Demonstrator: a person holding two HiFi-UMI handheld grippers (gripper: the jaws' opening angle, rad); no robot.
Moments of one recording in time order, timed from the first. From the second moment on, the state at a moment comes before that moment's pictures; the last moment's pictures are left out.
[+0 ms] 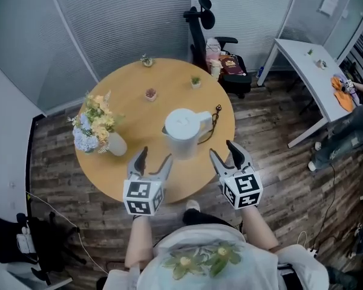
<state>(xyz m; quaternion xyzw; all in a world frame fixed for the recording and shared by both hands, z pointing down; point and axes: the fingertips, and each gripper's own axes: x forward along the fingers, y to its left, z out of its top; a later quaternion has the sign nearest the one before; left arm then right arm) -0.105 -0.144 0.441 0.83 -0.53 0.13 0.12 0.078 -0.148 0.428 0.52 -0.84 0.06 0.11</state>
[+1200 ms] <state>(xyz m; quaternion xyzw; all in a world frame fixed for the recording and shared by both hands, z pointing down) -0.119 -0.219 0.493 0.76 -0.57 0.08 0.30 0.090 -0.230 0.492 0.48 -0.85 0.05 0.19</state>
